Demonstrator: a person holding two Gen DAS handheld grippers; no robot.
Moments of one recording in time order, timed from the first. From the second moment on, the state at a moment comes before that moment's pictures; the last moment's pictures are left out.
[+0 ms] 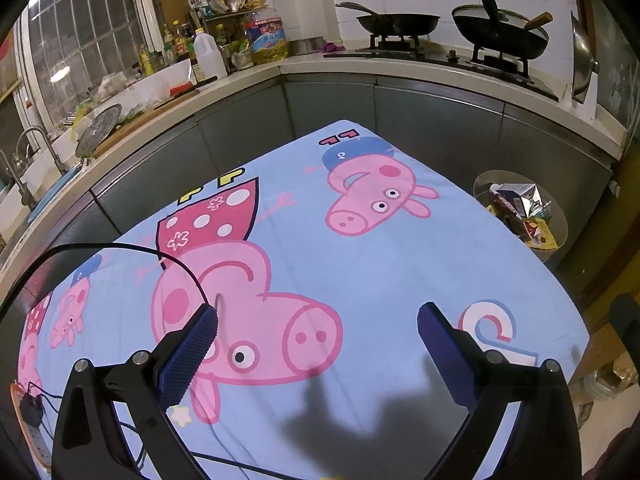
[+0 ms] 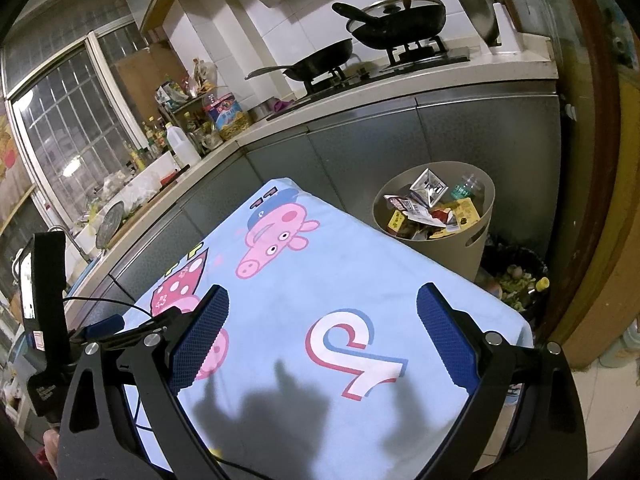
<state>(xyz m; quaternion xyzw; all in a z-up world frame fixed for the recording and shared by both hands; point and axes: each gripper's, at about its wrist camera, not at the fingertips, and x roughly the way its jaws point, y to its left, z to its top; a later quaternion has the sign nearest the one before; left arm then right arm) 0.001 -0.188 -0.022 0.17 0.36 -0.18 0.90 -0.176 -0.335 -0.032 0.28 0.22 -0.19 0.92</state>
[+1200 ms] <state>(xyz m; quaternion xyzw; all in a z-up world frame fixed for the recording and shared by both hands) -0.003 -0.200 -0.039 0.20 0.38 -0.18 0.89 -0.171 -0.340 -0.036 0.28 0.22 -0.19 0.91</state>
